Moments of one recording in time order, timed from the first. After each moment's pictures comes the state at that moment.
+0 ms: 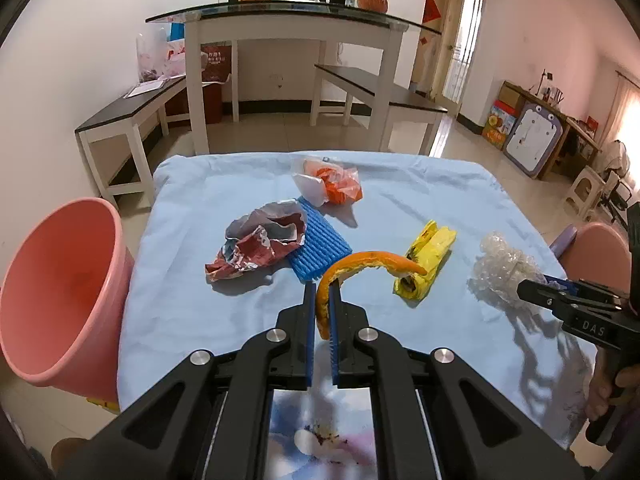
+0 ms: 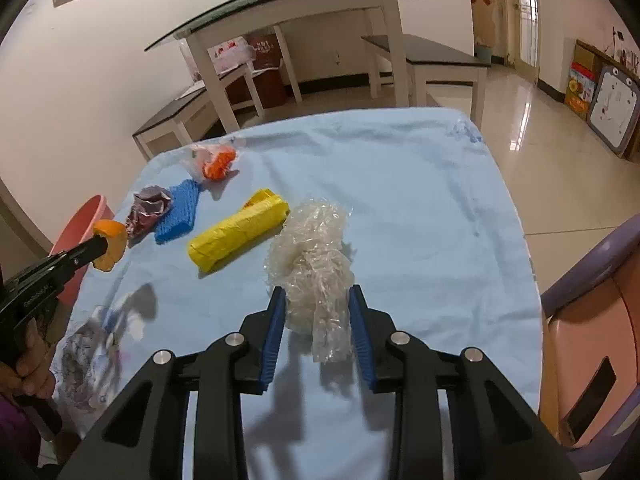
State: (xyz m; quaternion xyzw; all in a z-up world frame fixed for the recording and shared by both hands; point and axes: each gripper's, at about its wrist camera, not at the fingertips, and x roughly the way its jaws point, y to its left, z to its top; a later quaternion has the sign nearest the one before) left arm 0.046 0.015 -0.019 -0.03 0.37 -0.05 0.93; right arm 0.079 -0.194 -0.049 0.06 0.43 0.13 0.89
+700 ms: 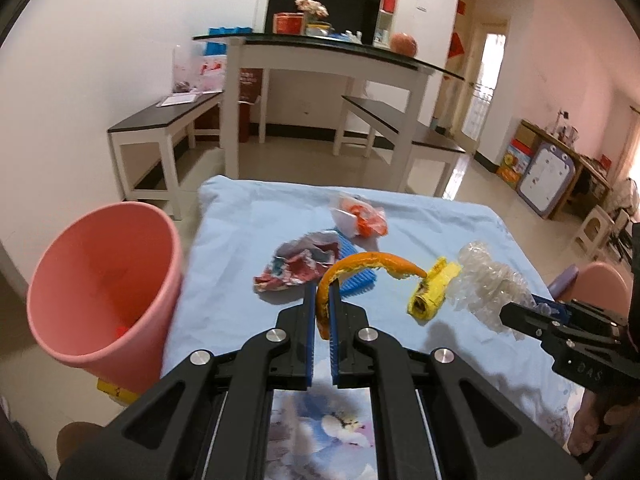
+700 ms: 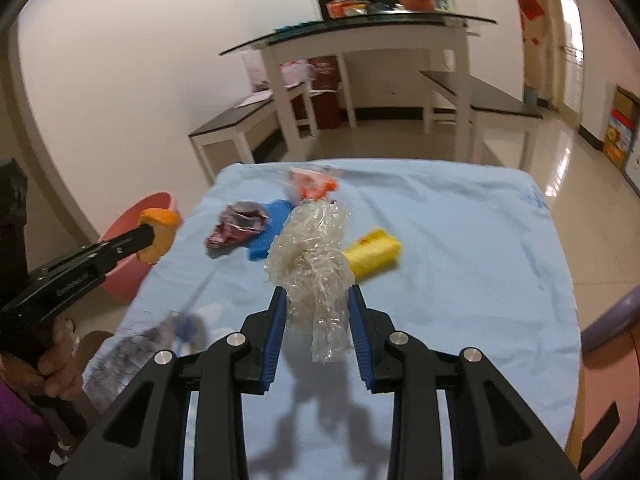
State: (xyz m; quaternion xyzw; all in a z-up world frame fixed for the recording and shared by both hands) left arm 0.011 0.046 0.014 -0.07 0.33 -0.01 0.94; right arm 0.055 -0.125 -0.004 0.03 0.38 0.21 0.90
